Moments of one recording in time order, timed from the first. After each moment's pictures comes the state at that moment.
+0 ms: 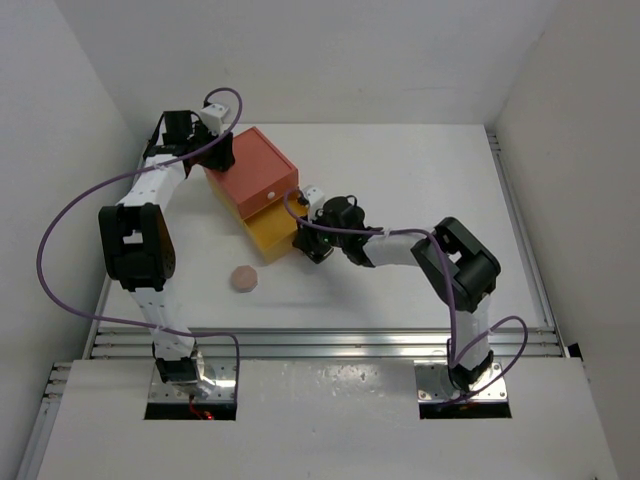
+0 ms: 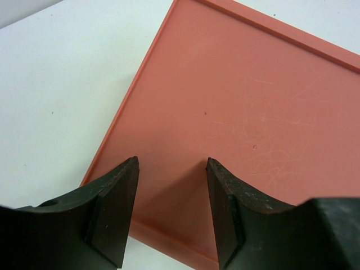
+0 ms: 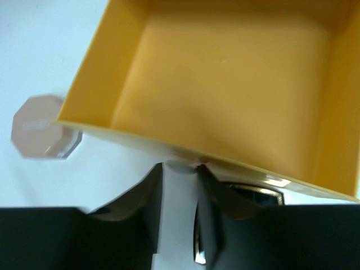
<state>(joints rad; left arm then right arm) 0.07 1.96 1.63 -0.31 0.38 0.31 0.71 1.98 1.03 0.45 -0.23 0.13</state>
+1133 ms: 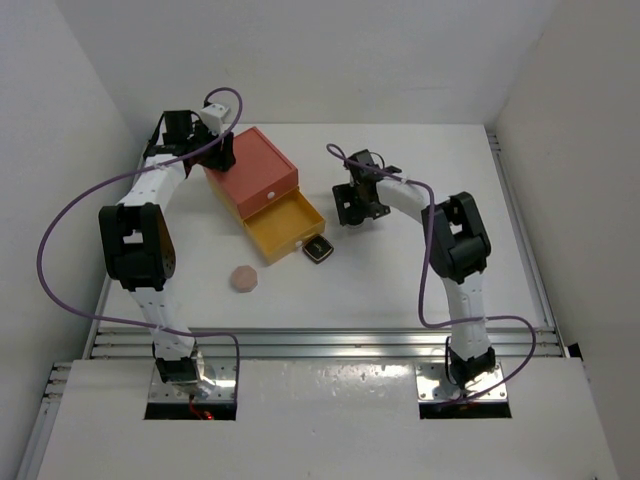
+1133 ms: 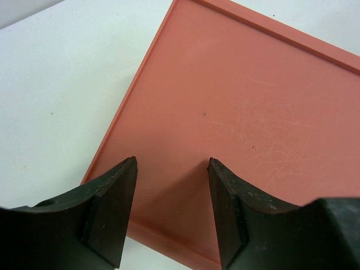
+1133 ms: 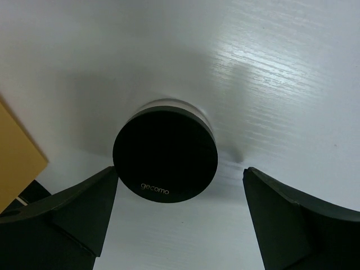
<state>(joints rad) 0.07 1.96 1.64 -0.31 0.38 0.31 0.43 2.19 1.61 -0.54 0.08 0.18</state>
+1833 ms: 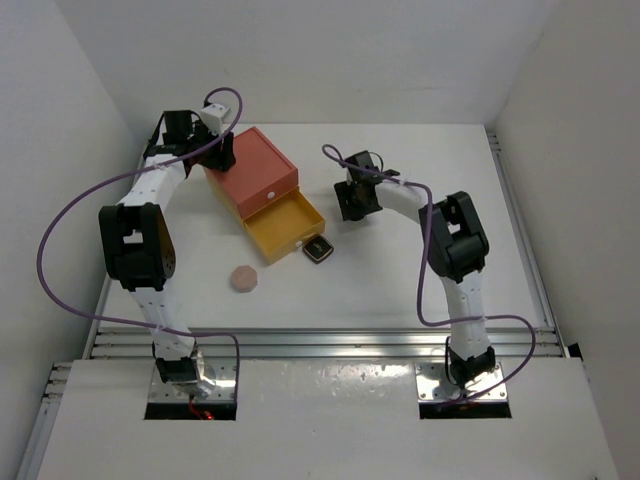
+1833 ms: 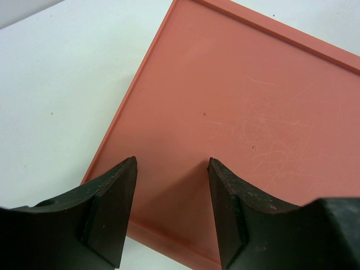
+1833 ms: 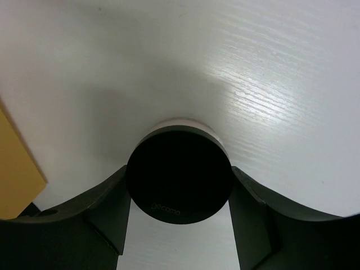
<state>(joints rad) 0.07 1.96 1.64 -0.31 0.38 0.31 0.43 2.21 1.59 -0.41 0.08 0.11</state>
